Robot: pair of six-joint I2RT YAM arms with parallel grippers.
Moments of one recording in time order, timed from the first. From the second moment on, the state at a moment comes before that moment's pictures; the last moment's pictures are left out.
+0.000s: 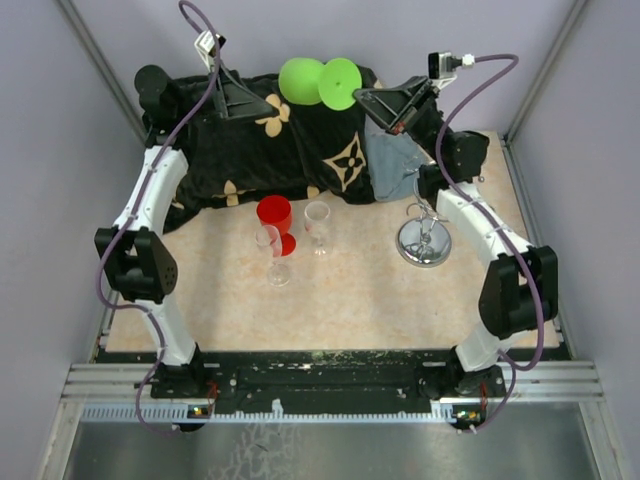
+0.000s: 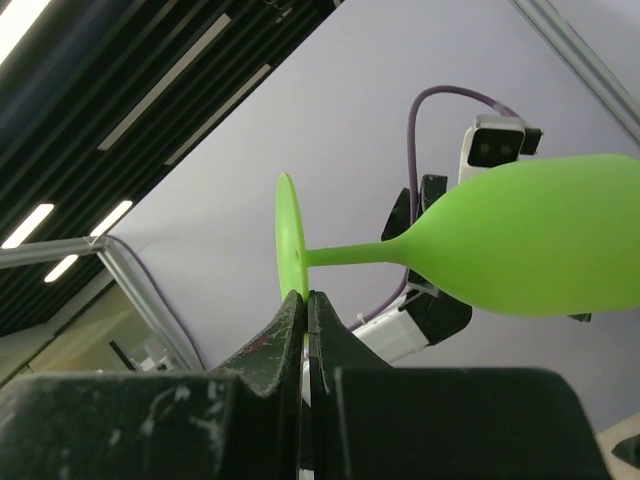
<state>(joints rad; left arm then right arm) -0.11 1.89 1.89 0.54 1.32 -1.26 0.29 1.61 1.39 1.21 -0.66 1.59</state>
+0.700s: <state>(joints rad) -0.11 1.92 1.92 0.63 1.30 -1.31 0.38 1.74 1.32 1.33 -0.63 1.65</state>
